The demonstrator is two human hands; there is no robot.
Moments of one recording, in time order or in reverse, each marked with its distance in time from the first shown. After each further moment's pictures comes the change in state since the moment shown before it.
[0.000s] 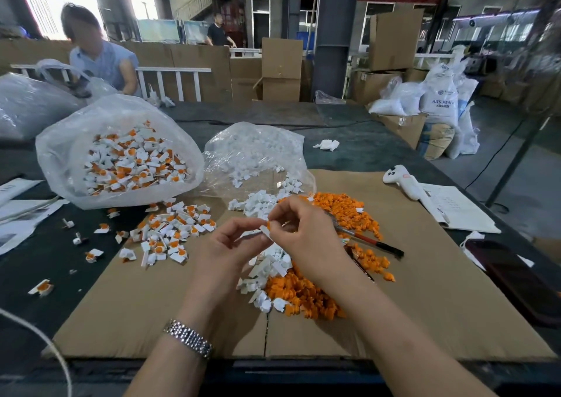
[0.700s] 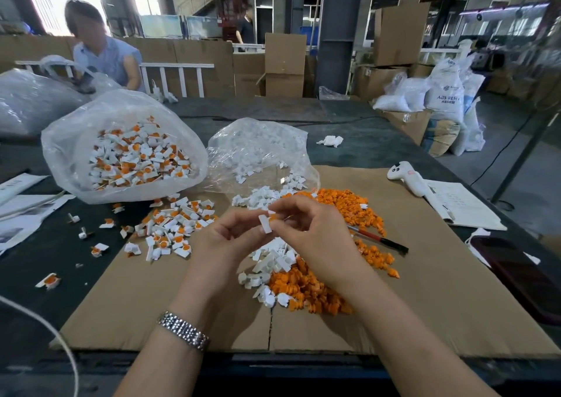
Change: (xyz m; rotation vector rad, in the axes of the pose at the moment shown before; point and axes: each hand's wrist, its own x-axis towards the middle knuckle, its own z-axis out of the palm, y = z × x) left_hand -0.003 0.014 -0.002 -0.090 -0.043 0.029; right_hand -0.011 -0.002 -0.006 0.160 -0.019 0.002
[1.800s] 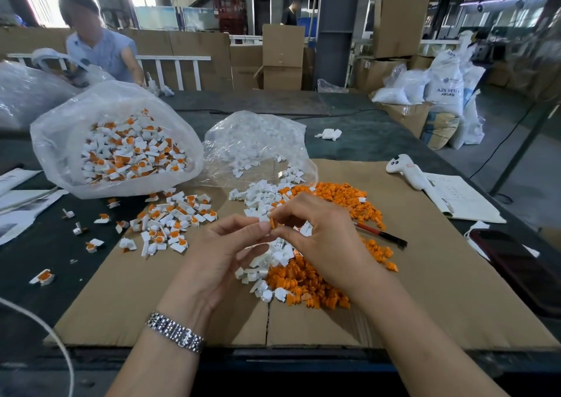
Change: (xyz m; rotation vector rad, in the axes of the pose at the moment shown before) left_hand -0.003 0.007 0.004 -0.158 0.035 -0.257; right_hand -0.003 0.011 -0.013 -0.374 -0.013 -0.351
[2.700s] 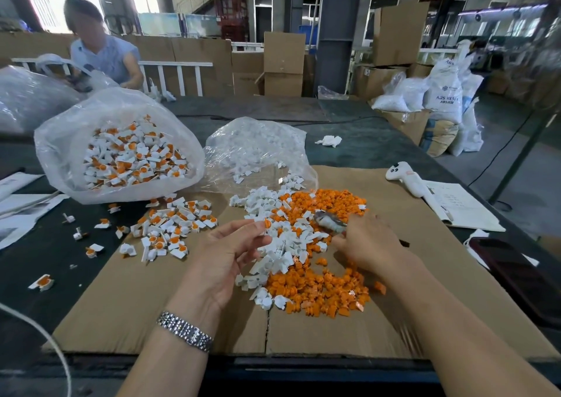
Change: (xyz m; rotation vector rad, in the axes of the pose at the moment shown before) left_hand 0.014 -0.007 0.000 -0.055 0.142 -0.020; right_hand 0.008 0.085 -0.025 -0.750 -0.397 0.700
